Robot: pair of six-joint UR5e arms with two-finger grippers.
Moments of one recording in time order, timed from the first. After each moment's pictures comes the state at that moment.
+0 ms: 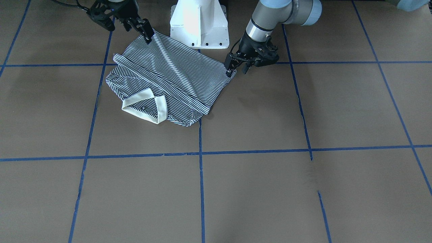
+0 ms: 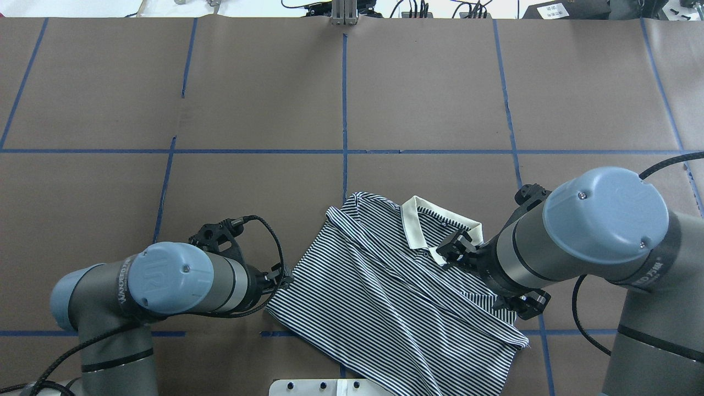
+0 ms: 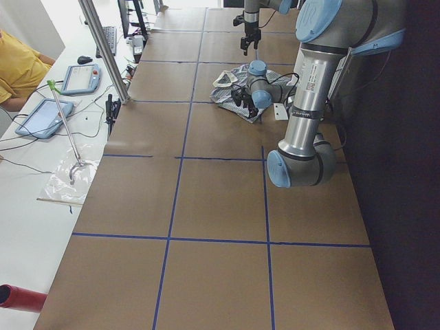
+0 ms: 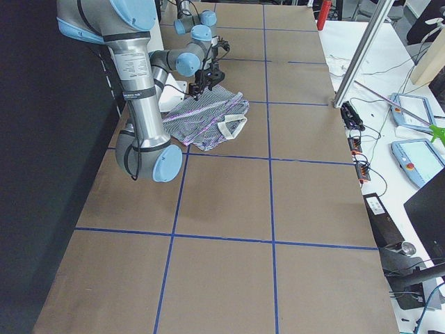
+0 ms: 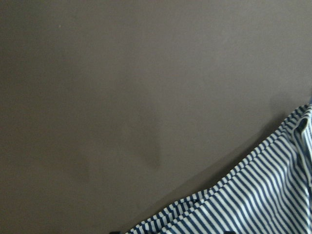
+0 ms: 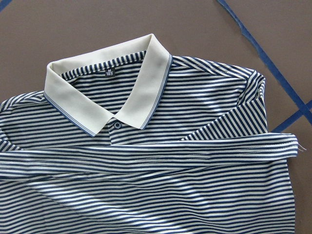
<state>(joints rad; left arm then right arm) -0.28 -1.93 -1.96 -1.77 -1.72 -1.83 0.44 -1.26 2.32 -1.85 1.93 1.97</state>
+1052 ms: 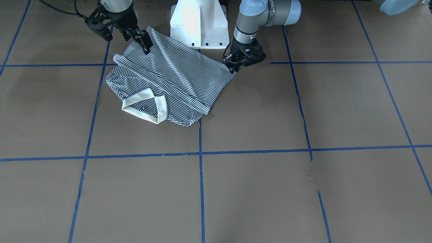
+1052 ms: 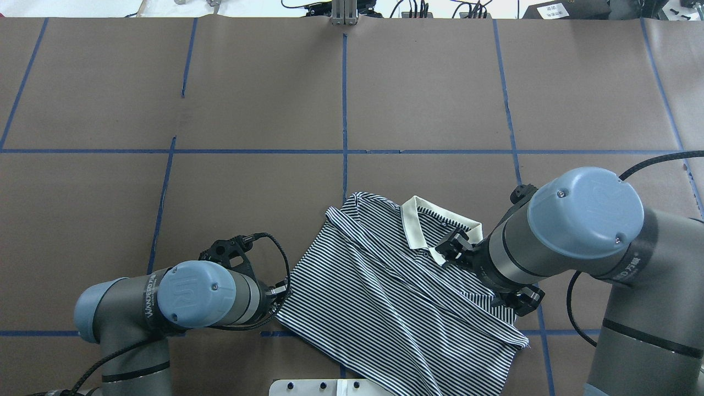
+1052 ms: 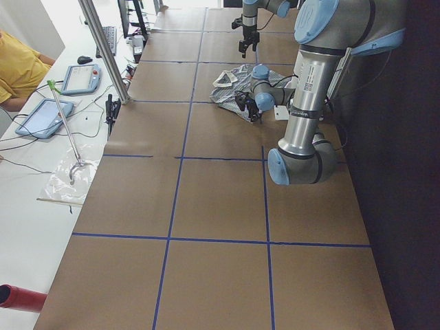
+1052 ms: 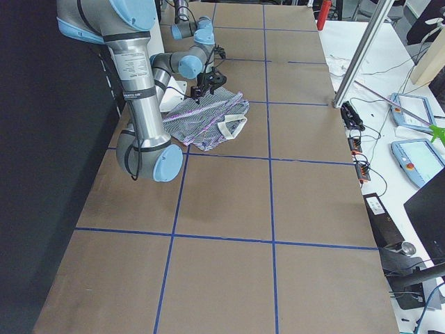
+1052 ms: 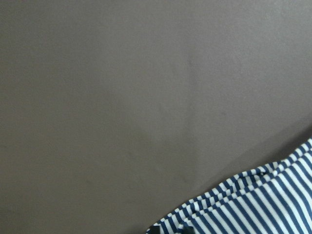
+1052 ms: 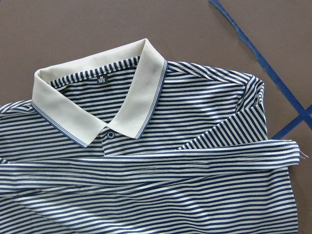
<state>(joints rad) -0.25 -1.95 -1.90 -1.75 -1.70 -1.84 0.43 -1.26 2.28 -1.85 1.93 1.98</state>
